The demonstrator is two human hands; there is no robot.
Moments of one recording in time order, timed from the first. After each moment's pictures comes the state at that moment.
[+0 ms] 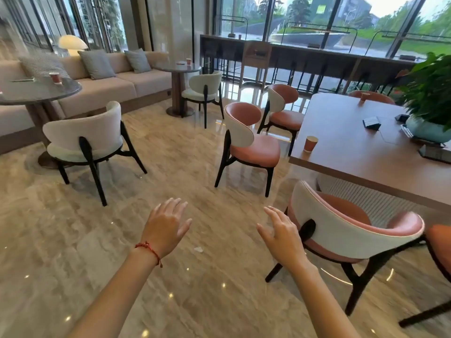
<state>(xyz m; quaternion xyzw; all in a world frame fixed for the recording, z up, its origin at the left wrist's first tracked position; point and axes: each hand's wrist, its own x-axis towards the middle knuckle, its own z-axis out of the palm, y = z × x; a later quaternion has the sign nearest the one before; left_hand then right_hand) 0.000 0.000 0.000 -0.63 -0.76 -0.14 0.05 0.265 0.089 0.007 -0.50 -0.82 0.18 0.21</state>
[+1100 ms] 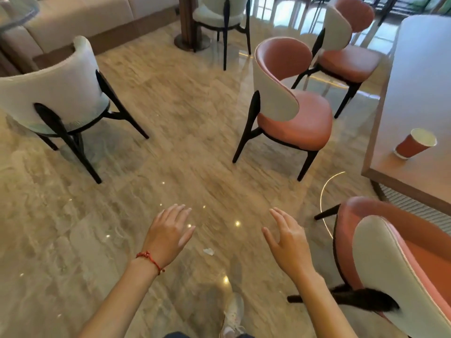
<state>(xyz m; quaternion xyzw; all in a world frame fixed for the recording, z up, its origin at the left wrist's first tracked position) -0.169 0.338 -0.125 -0.61 -0.78 -0.09 -0.08 0.080 0.449 -0.123 -0.51 -0.82 0.22 0.12</state>
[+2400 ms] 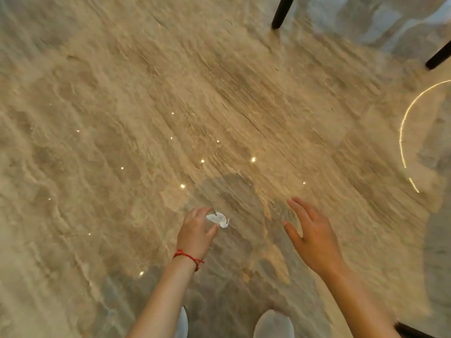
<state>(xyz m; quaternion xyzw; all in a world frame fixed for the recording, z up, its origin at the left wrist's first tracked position) -0.172 0.407 -0.777 -0.35 -0.85 -0.18 -0.35 0.044 0.527 -0.732 -0.47 -0.83 0.29 -0.02</state>
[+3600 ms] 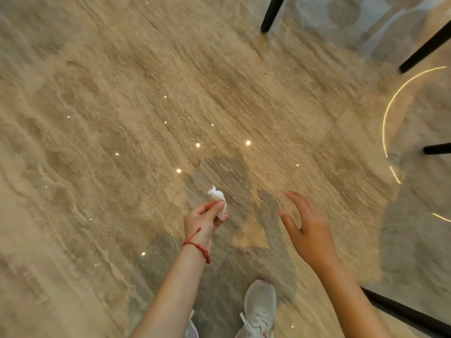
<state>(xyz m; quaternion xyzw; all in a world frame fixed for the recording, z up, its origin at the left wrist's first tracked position) -0.153 0.456 -0.616 0.20 -0.67 -0.51 -0.50 0.033 0.536 -0.585 -0.51 -0.78 0.36 0.05</state>
